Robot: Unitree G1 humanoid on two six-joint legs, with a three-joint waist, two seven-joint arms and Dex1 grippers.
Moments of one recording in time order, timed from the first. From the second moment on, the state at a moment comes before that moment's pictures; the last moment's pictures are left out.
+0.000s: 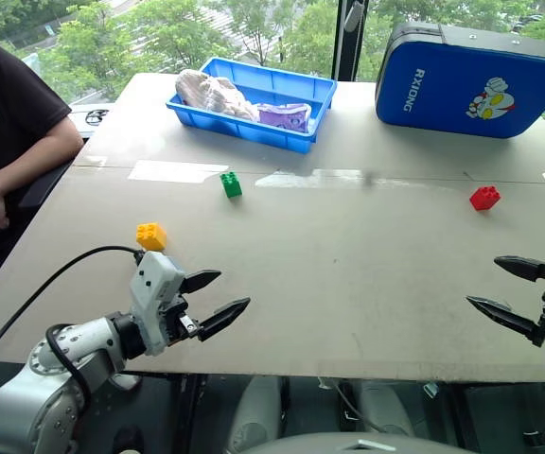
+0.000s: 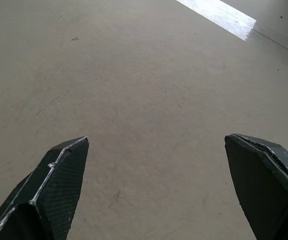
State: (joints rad) left arm 0.30 0.71 0.35 -0.66 -0.69 0.70 -0.75; right arm 0.34 -0.84 -0.59 -0.51 0.53 0.54 1.00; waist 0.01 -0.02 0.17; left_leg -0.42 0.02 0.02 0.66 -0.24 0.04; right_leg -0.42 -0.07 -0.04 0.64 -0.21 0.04
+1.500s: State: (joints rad) left arm -0.35 0.48 -0.08 -0.53 -0.71 0.68 -0.71; right arm -1.12 -0.67 0.03 1.18 -0.01 0.56 0.43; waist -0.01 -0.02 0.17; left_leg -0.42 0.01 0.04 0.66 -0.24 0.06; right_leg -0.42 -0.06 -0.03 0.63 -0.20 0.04
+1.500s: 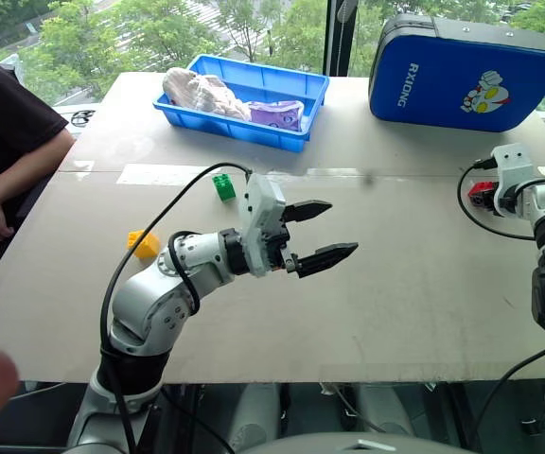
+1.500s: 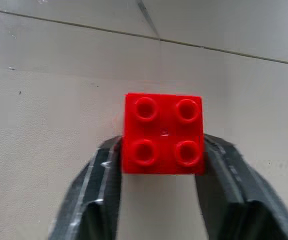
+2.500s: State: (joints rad) left arm 0.05 0.84 0.20 -0.70 -0.79 0.65 -0.88; right arm -0.81 -0.63 0.34 0.41 0.05 0.19 1.37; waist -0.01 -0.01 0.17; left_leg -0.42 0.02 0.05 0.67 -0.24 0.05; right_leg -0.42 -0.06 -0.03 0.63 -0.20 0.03
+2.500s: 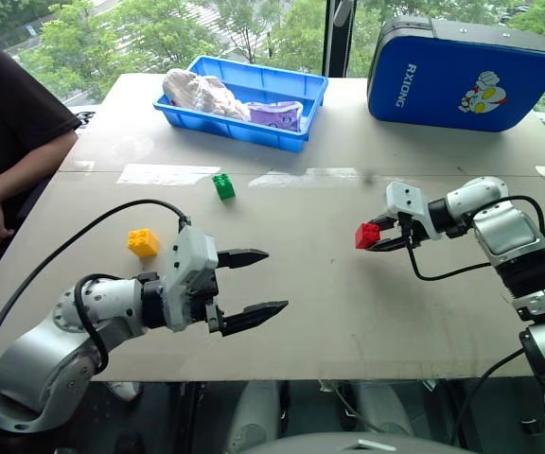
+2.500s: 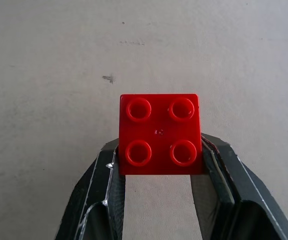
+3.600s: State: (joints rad) left arm -0.10 0.75 0.25 -0.53 -0.71 0.72 -0.52; right arm -0.79 -0.62 0.18 0.25 0.16 0.23 1.41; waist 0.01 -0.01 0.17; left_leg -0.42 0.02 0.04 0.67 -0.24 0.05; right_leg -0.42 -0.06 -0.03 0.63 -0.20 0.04
